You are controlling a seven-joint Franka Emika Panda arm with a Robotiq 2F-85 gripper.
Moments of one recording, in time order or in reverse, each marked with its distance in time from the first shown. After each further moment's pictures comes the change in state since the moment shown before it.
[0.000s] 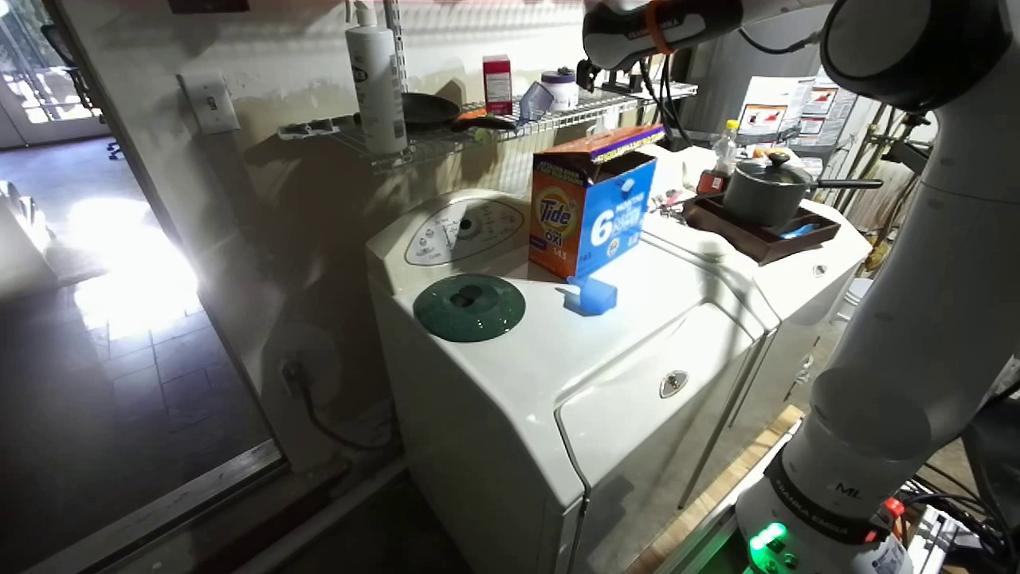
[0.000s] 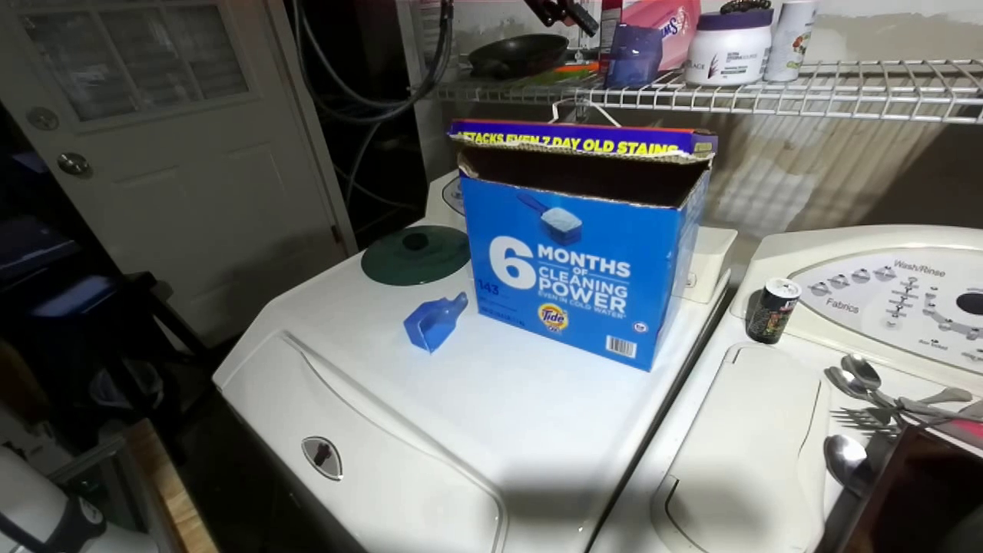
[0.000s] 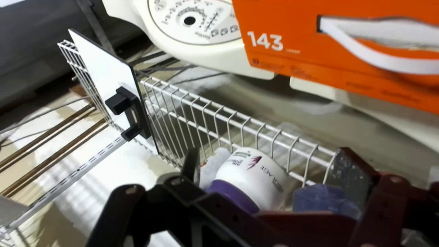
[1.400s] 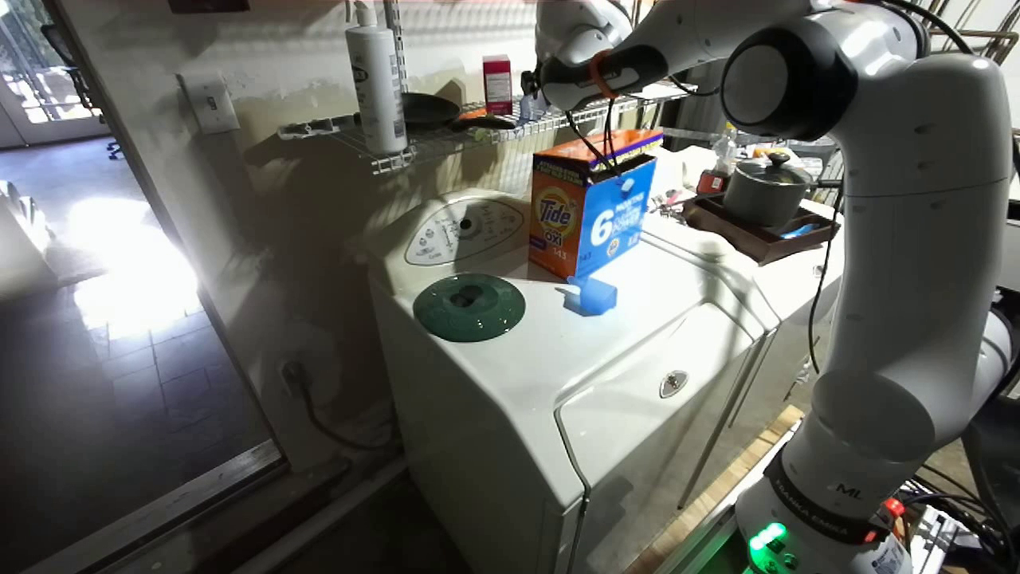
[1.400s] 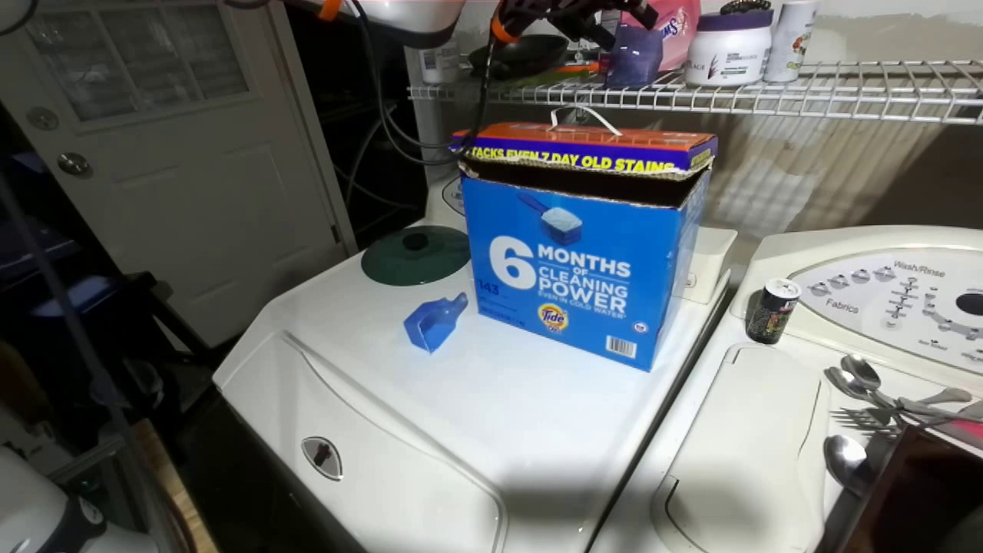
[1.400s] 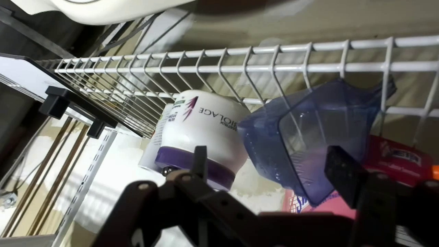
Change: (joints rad) arm 0.027 0.284 0.001 0.227 -0.014 0.210 0.525
